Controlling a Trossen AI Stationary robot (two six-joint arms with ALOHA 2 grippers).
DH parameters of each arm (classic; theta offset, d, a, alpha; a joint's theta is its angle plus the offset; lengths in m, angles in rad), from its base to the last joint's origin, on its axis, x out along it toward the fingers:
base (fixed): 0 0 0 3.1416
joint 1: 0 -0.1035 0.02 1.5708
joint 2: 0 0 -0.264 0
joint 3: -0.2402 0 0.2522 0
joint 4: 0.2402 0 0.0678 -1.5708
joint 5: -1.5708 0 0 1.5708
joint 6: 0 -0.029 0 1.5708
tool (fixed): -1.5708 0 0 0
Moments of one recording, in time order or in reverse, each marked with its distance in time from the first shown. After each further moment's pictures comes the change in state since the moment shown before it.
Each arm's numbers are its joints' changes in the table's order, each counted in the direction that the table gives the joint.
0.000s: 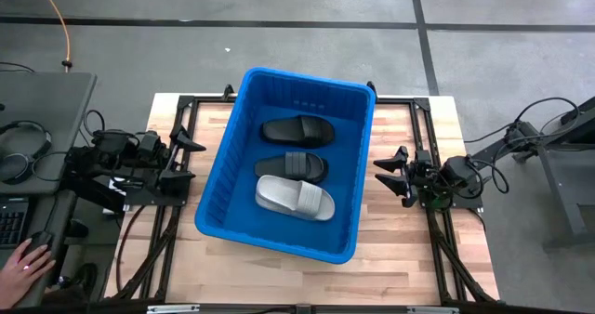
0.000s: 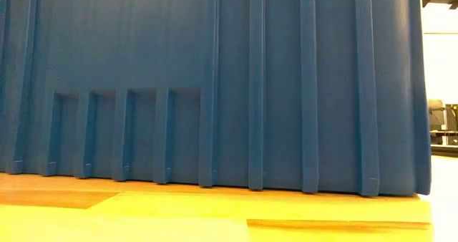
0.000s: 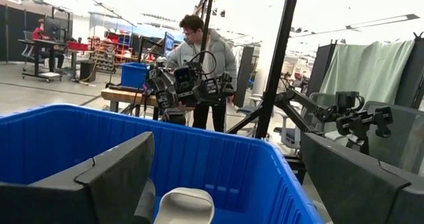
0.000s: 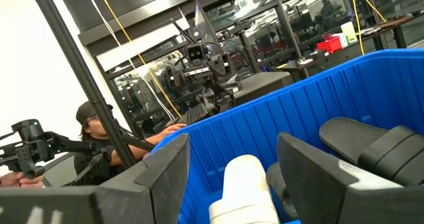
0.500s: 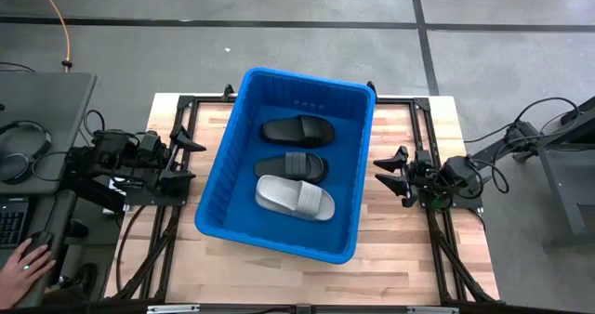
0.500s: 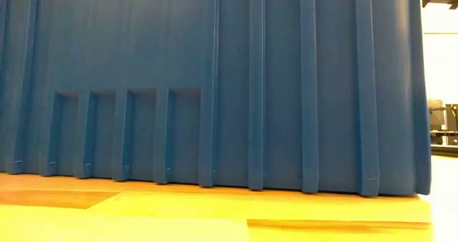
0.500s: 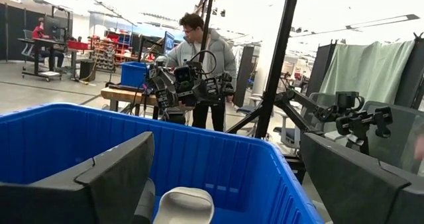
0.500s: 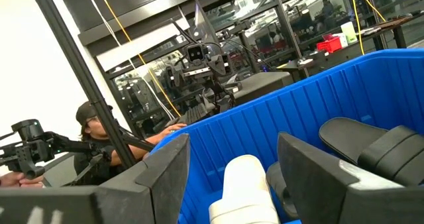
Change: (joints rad) left arm 0.000 0.000 0.000 0.002 0.000 0.004; right arm 0.000 0.000 0.000 0.000 0.000 0.000
